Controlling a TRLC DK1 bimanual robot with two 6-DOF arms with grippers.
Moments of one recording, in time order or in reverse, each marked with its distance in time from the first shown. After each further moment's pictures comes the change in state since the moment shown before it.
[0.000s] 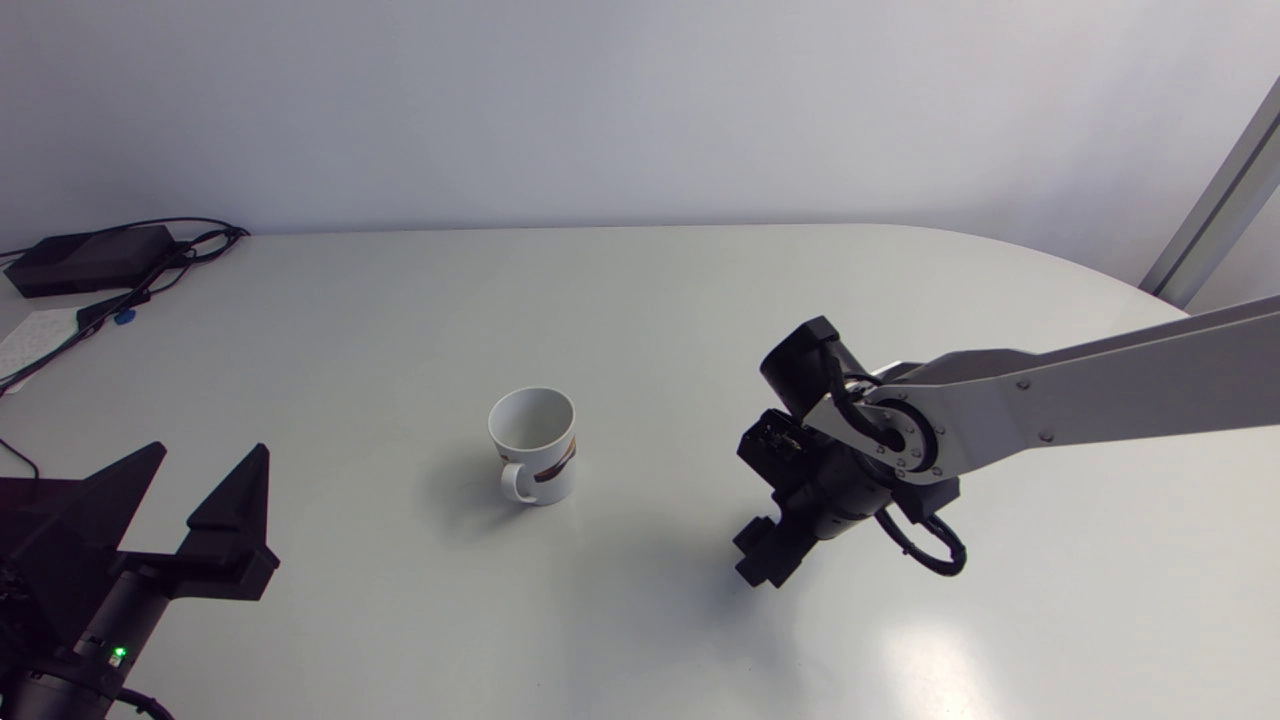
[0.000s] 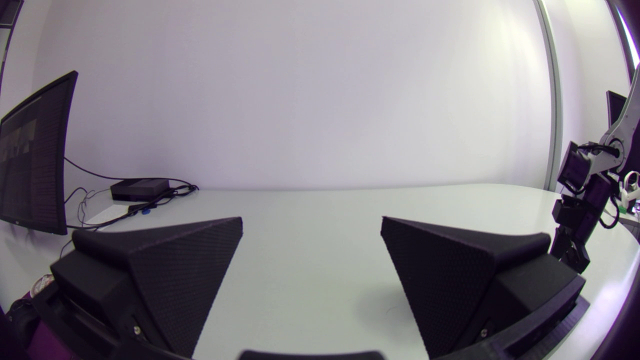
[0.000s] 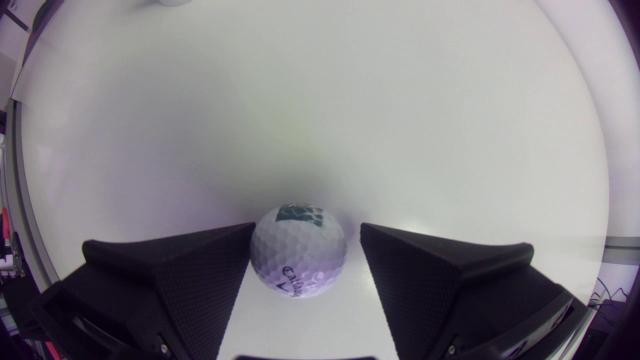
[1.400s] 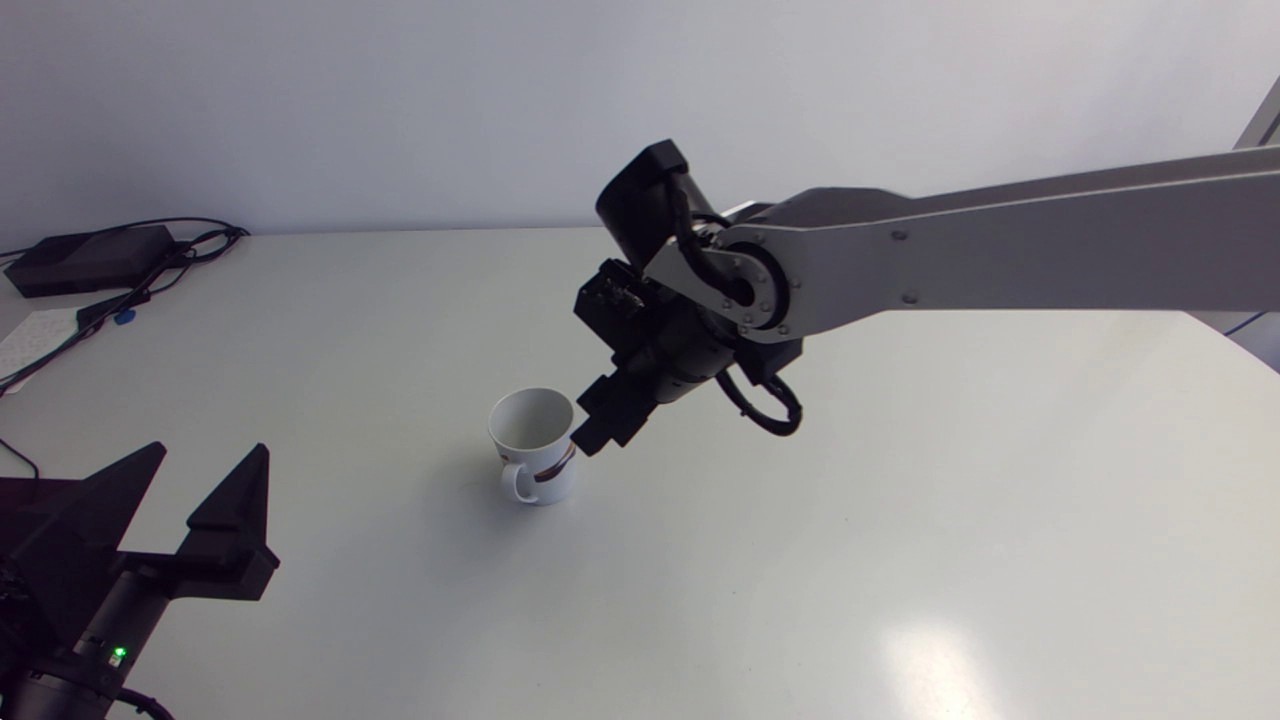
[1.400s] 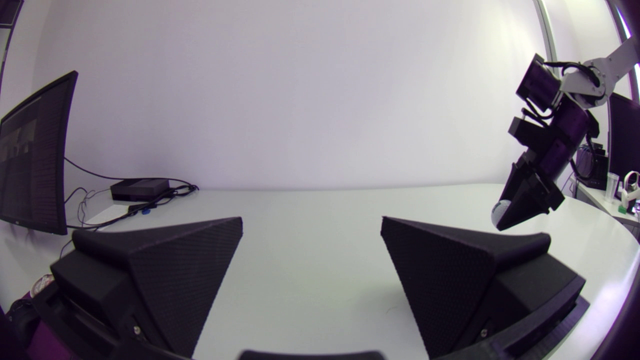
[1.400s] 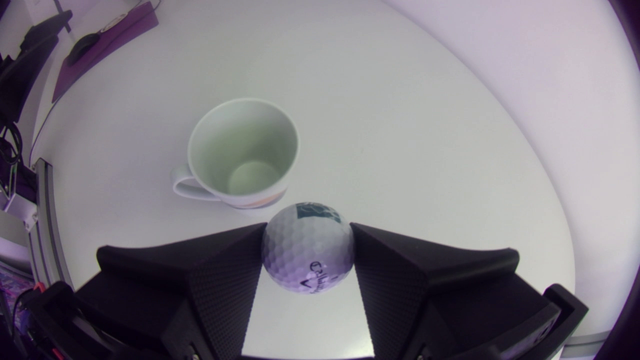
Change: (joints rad) left arm 0.000 0.000 0.000 0.000 0.000 0.000; right arm 0.212 0.131 0.528 -0.079 0.011 0.018
